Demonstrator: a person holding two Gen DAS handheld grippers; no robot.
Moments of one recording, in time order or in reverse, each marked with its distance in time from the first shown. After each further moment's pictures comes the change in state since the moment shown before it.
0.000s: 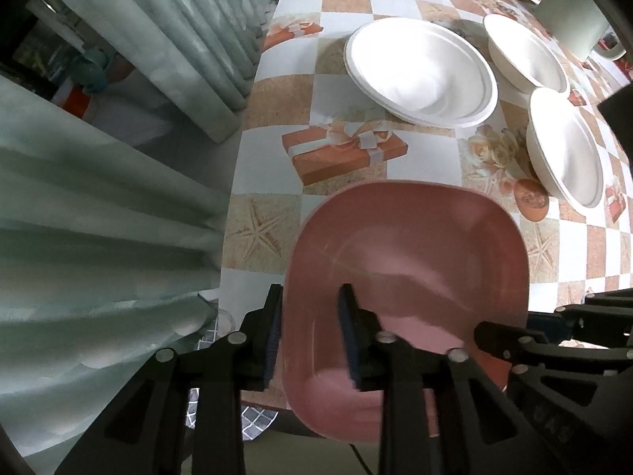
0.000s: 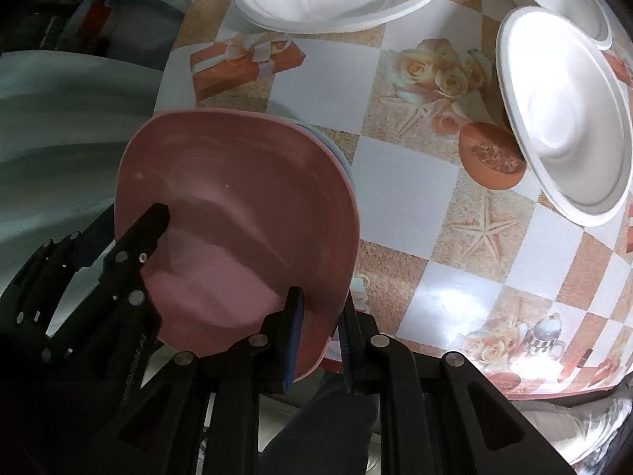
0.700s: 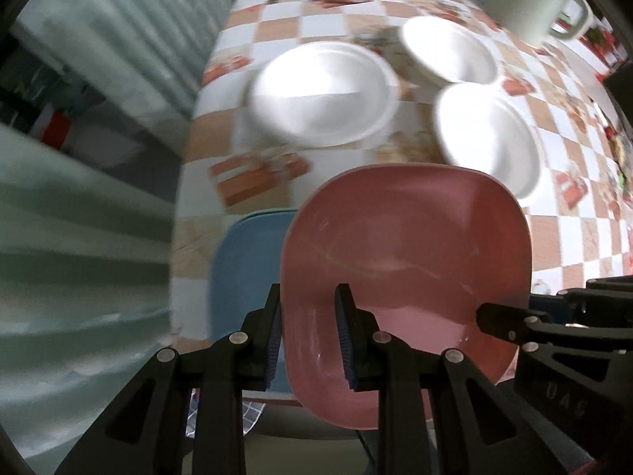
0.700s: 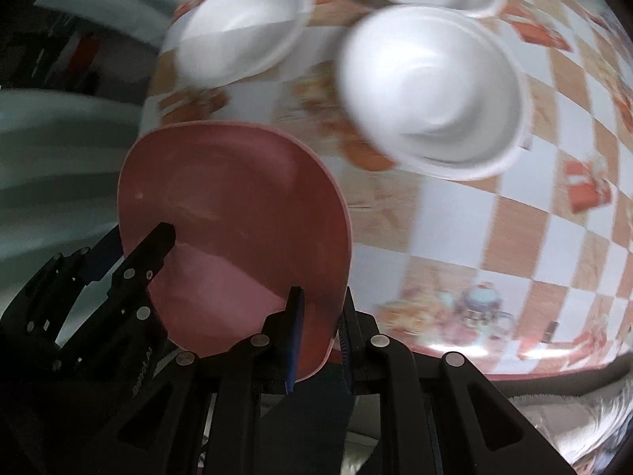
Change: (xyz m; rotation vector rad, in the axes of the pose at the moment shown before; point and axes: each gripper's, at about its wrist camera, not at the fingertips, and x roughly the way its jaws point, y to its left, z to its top) left arm -0.035 -0.055 0.008 0.051 -0.023 -0.036; right arm -0.047 -0.055 -0.043 0.061 -0.087 -0.012
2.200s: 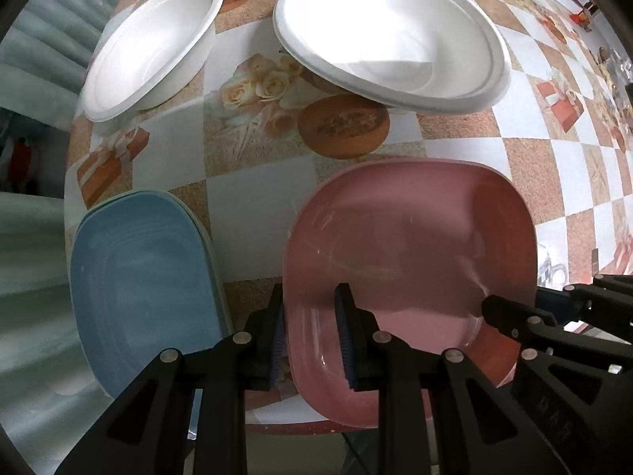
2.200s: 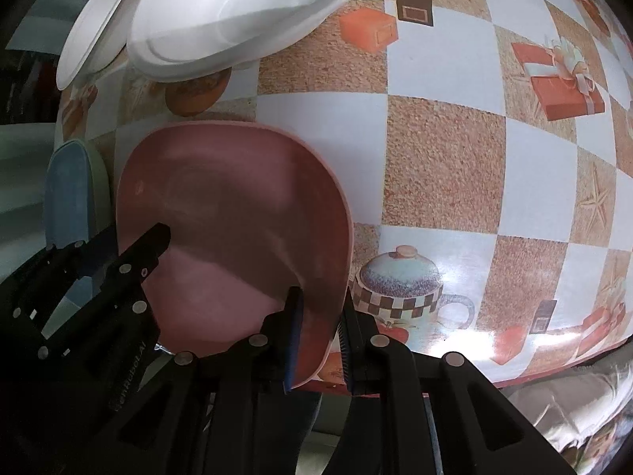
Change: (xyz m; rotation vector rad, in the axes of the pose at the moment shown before) left arm 0.071 -0.146 0.001 0.175 0.124 -0.047; right arm 0.057 -0.099 -0.041 0.142 0.021 -0.045
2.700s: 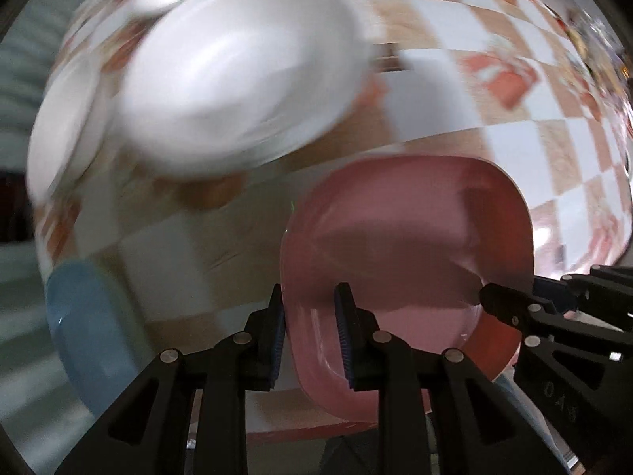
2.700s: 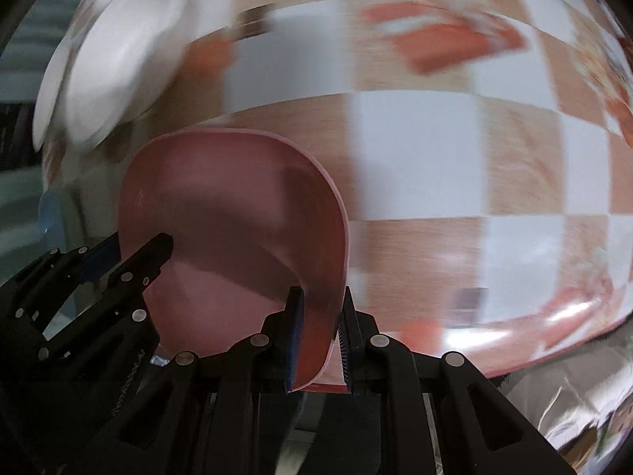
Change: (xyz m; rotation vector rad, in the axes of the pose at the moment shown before) left arm -0.002 -0.046 0.008 0.110 0.034 -0.019; right arm -0.012 -0.074 -0.005 0.102 -0.017 0.036
